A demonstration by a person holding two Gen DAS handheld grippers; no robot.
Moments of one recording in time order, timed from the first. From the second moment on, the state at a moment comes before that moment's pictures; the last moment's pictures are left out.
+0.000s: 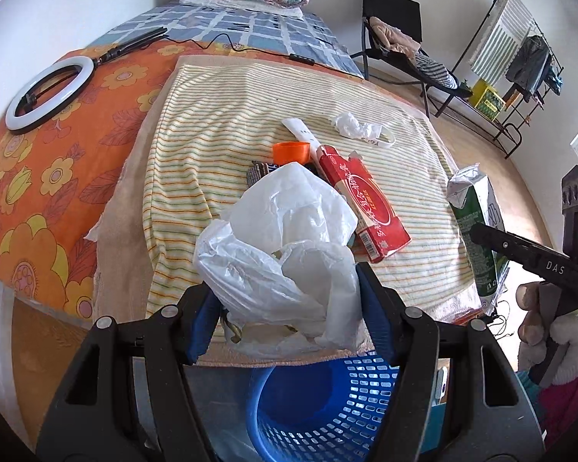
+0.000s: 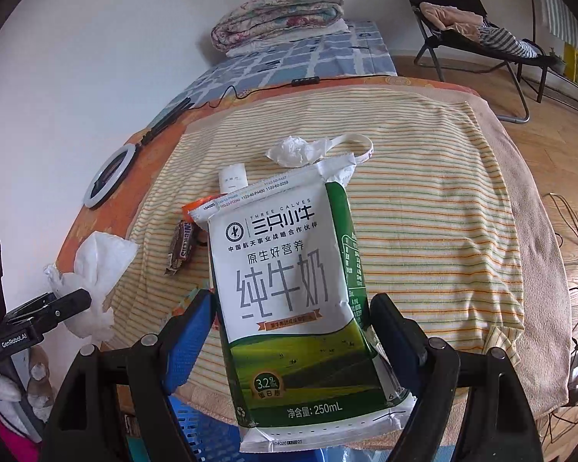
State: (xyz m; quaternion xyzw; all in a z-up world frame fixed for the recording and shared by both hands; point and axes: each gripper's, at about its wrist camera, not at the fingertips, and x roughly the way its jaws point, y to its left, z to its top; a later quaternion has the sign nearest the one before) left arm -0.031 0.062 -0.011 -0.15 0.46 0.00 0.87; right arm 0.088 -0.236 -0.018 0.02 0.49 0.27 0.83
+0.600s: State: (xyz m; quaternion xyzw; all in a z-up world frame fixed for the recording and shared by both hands) left arm -0.111 -0.005 -0.052 -0.12 0.51 -0.05 0.85; right arm -0.037 -0.255 -0.024 0.01 0.50 0.31 0.81
